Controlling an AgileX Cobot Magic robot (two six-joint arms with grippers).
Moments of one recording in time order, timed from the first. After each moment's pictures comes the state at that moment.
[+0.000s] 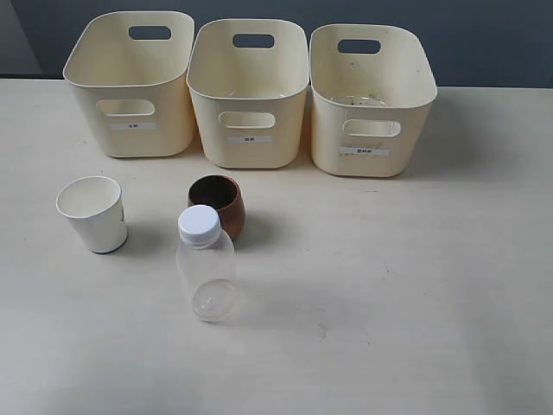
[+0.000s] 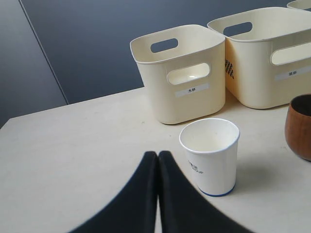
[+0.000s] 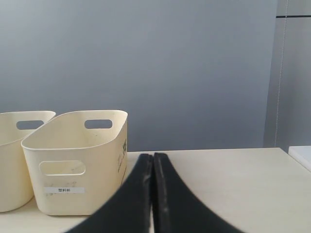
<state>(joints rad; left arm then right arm) -0.10 0.00 0.00 0.07 0.23 0.12 -0.02 0.01 0.00 0.02 0.01 0.03</state>
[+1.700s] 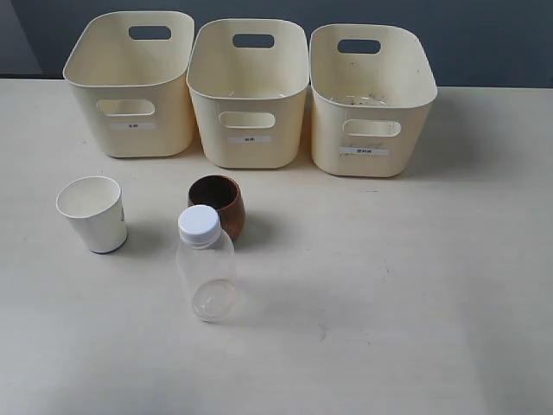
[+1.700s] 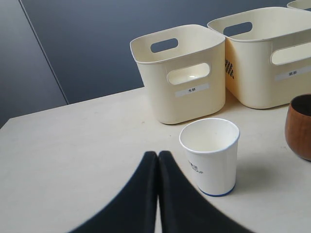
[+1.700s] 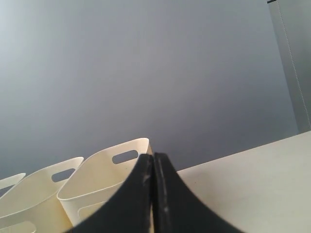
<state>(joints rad) -0.10 0.00 0.00 0.07 0.23 0.12 -0.02 0.01 0.00 0.30 -0.06 0.04</state>
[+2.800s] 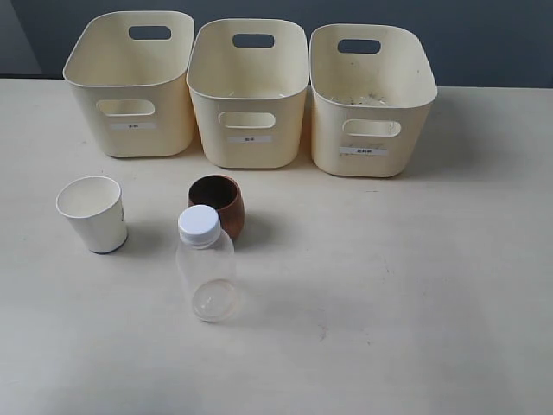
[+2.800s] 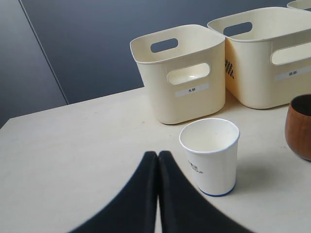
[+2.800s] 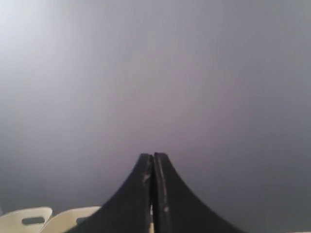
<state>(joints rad) -0.10 0.00 0.00 0.07 0.23 0.12 0.07 0.55 -0.69 0.10 0.06 0.10</state>
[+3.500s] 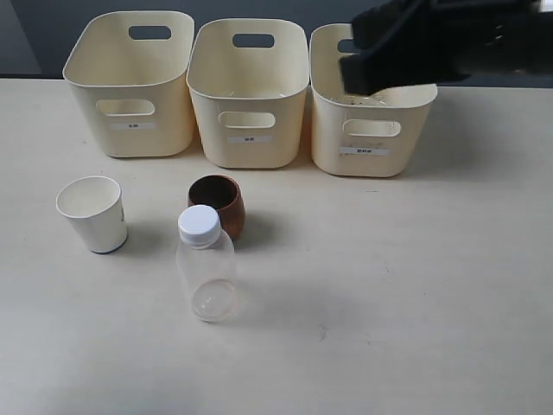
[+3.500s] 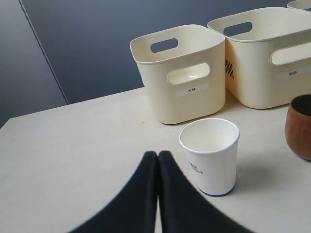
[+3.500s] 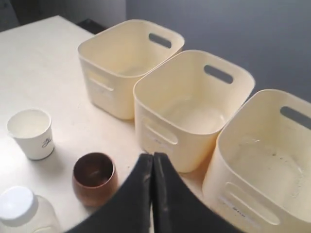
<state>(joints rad) -0.10 0.00 0.00 0.07 0.23 0.12 0.63 1.15 -0.97 0.06 0.33 -0.15</state>
